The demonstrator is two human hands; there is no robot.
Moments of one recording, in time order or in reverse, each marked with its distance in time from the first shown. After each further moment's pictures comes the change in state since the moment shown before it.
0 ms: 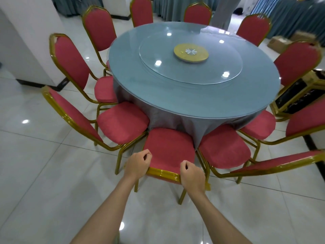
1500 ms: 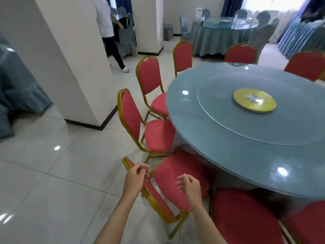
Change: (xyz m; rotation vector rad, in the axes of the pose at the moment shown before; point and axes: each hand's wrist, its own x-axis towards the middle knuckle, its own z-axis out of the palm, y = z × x) left_hand 0.260 -0.233 -0.417 -0.471 0.228 -0.336; right_hand 0.171 -0.483 0.241 0.919 -0.264 0.235
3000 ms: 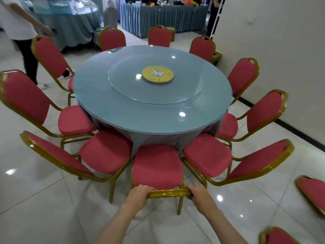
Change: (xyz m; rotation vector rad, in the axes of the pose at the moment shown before) left_hand 0.237 -0.069 -0.069 1.090 -1.183 0.995; right_hand -0.072 0.064 0.171 -0.977 0.425 0.185
